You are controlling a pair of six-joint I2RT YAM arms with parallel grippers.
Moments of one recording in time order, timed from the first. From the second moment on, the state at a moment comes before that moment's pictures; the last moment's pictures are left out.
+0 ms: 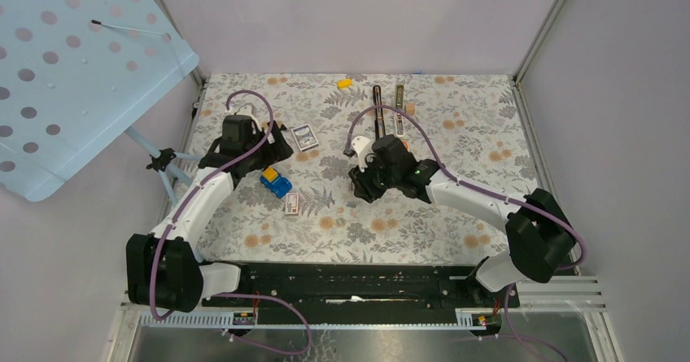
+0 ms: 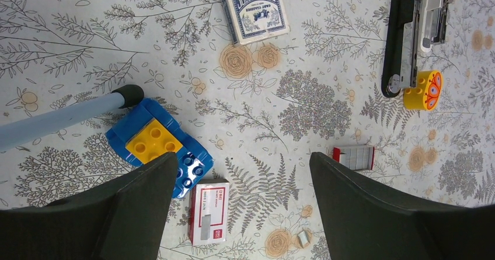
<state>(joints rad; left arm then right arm) -0.15 1.25 0.90 -0.36 0.12 -0.50 0.78 1.51 0.98 -0.25 -0.24 -0.04</state>
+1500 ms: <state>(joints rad) -0.08 1.23 0.90 -0.37 0.15 -0.50 0.77 1.82 1.01 -0.19 -0.41 -0.60</state>
